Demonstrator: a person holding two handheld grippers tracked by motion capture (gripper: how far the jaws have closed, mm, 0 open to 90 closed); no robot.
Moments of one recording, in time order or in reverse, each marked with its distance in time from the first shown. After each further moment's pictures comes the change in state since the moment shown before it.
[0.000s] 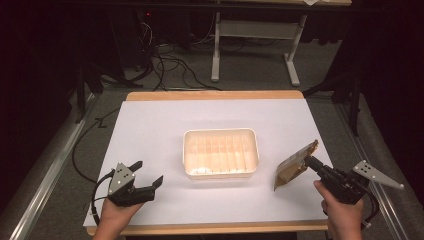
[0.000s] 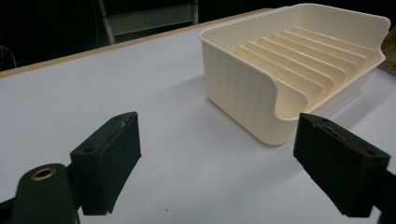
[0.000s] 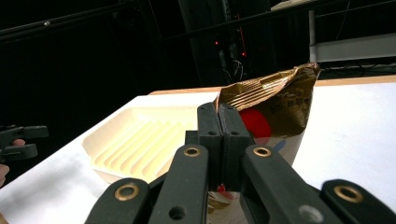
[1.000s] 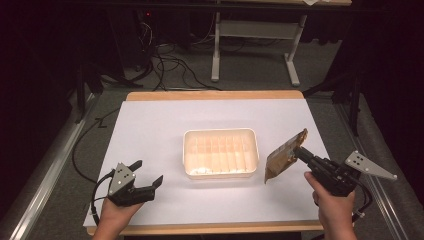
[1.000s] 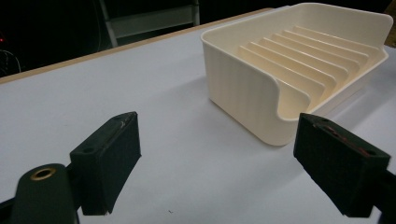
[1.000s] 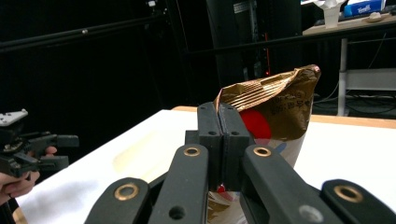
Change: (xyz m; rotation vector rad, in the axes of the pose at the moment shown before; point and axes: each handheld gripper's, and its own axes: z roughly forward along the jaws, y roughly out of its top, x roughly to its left) left arm 0.000 0.001 0.000 0.000 0.005 0.019; right arm 0.029 0.025 0.019 -0.054 0.104 -0.075
